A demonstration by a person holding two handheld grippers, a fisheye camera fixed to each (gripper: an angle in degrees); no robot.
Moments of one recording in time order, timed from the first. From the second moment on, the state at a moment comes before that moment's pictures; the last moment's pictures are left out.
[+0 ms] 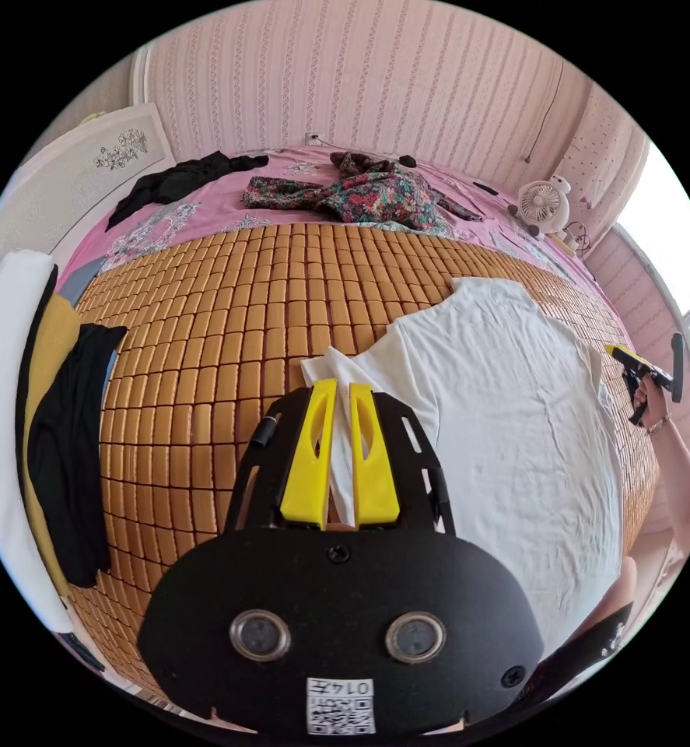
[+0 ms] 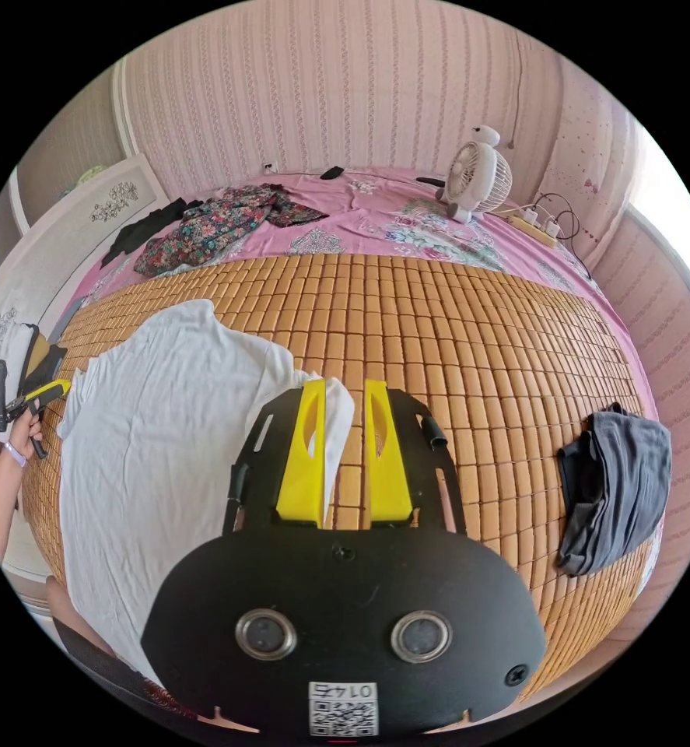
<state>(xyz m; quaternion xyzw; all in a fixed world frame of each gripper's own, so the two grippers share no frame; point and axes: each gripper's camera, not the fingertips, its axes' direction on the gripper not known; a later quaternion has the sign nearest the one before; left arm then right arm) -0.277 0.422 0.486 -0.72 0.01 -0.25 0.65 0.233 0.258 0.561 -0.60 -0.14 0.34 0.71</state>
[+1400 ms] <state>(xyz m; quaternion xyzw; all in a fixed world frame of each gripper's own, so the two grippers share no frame) -0.270 0.346 0.493 -0.74 -0.04 -0.26 0.62 0.255 0.086 0.432 -0.64 -0.22 0.27 0.68</state>
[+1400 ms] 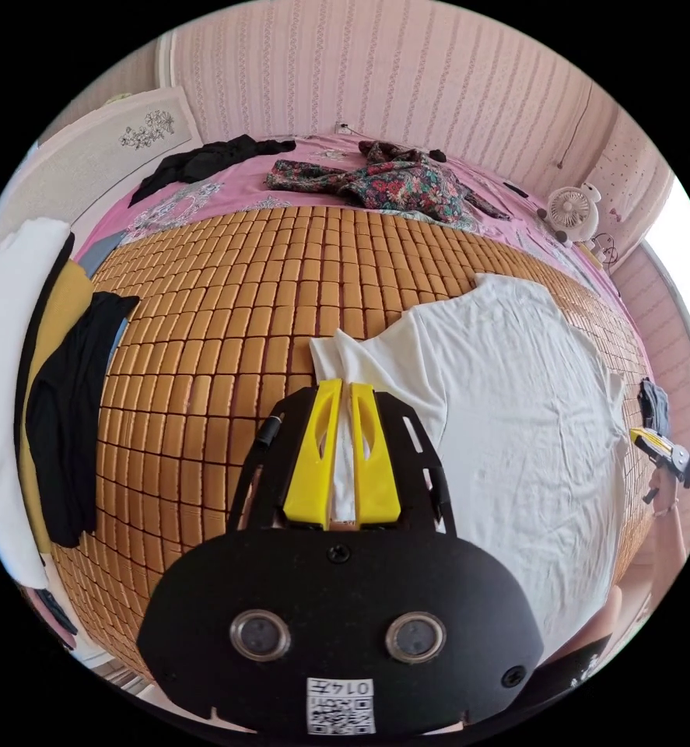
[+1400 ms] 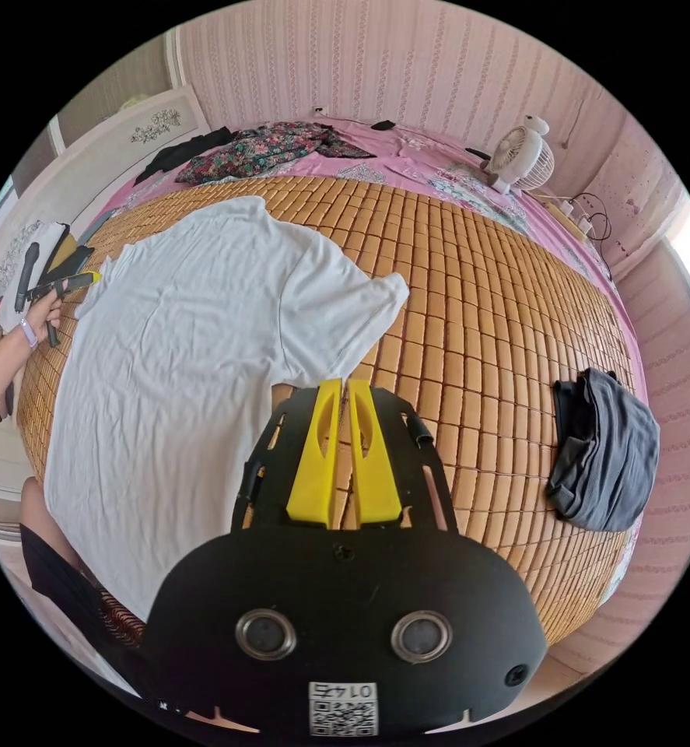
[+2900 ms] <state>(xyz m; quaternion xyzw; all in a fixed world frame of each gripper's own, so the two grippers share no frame) -0.119 0.024 0.237 -0.79 0.01 -0.26 0.55 0.147 0.001 0.199 -0.75 -0.18 0.31 0.56</state>
